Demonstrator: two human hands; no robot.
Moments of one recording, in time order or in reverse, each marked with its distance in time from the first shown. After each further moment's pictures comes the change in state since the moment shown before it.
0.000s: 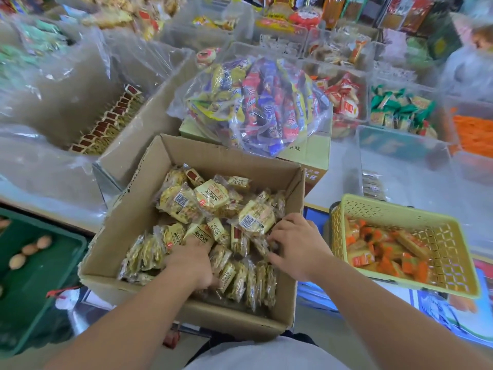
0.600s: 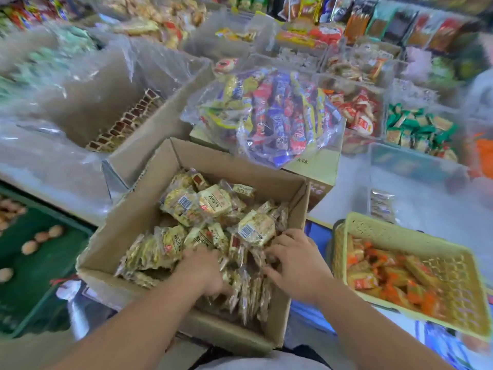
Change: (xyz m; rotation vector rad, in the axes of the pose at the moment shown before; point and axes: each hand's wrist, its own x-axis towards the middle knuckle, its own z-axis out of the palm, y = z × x) left_hand 0.003 0.030 0.006 -0.090 -0.012 -0.004; right_hand -0.002 0.005 -0.001 -0.042 -0.038 -0.071
